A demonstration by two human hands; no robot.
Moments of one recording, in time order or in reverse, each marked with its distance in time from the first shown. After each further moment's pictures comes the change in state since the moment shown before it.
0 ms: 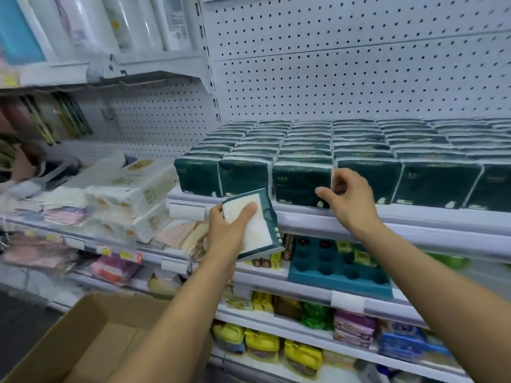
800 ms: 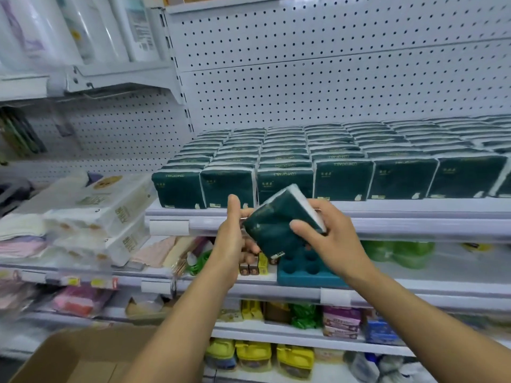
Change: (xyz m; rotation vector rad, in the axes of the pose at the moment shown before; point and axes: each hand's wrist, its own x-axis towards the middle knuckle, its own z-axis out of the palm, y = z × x) left_hand -0.013 0.018 0.008 -0.026 -0.395 -0.086; right_hand -0.077 -0.022 0.005 0.329 -0.107 0.011
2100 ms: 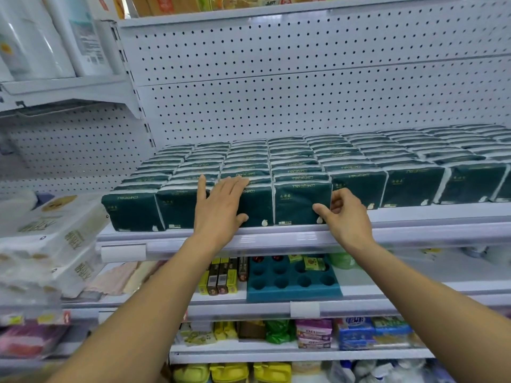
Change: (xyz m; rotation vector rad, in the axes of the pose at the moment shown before) left_hand 0.087 0.030 0.040 1.570 0.158 0.865; right_hand 0.054 0.035 -0.097 -0.561 0.402 0.253
